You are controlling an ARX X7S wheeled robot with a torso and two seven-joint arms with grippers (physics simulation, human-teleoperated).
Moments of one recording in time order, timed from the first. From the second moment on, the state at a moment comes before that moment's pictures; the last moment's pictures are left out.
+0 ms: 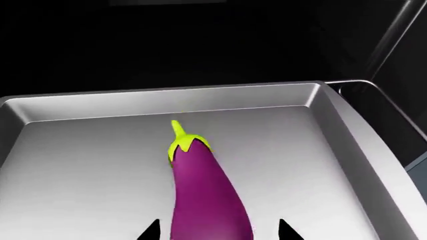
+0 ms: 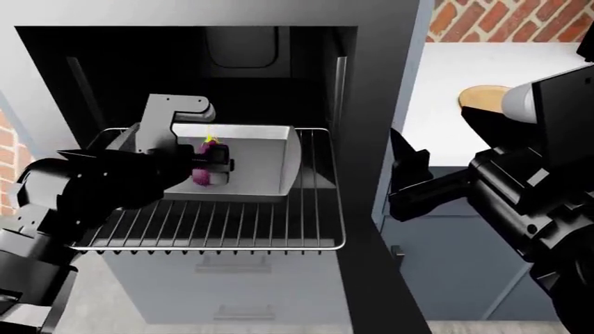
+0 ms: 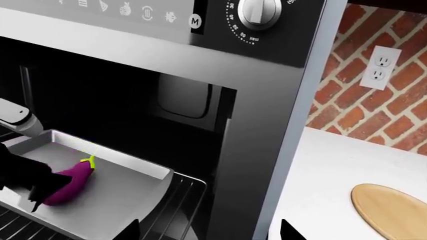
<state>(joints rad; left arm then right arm) -1.17 -0.45 0.61 -0.46 -1.00 -0.93 -0.25 1.00 0.85 -0.23 -0.69 1.76 1.06 0.94</state>
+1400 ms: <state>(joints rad) -0.92 -0.81 0.27 0.54 -1.57 -1.03 -0.69 1.04 0.90 -0.25 -0.77 1.90 1.01 1.03</state>
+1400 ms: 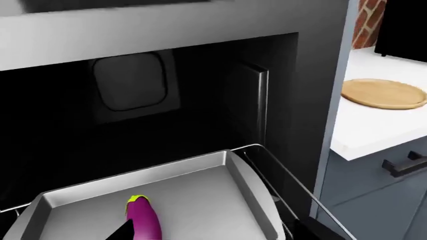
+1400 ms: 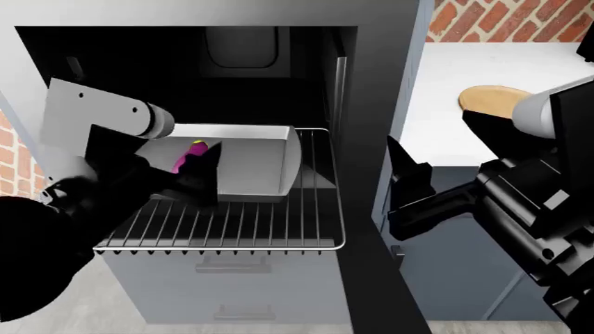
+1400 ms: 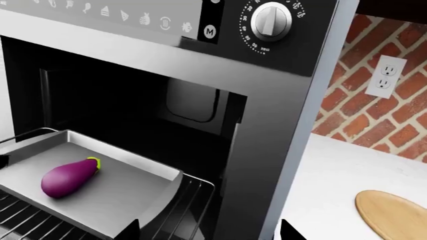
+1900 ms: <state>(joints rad) -0.64 -0.97 -0.03 0.85 -1.62 -0.88 -0.59 0.84 0.95 -0.08 -0.93 1.85 0.93 0.94</state>
